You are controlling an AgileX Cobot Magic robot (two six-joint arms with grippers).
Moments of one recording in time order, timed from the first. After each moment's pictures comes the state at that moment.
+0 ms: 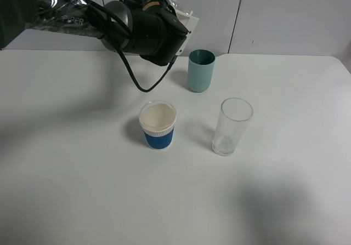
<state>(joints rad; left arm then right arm) -0.76 2.21 -1.58 -1.28 -1.14 2.97 0.00 0.00 -0.49 -0.12 1.06 -0.06</state>
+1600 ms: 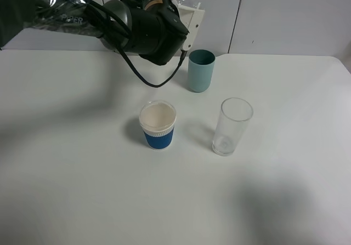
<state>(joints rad) -0.76 2.20 -1.58 -1.27 -1.07 2.79 0.00 0.00 -0.49 -0.12 1.06 -0.06</state>
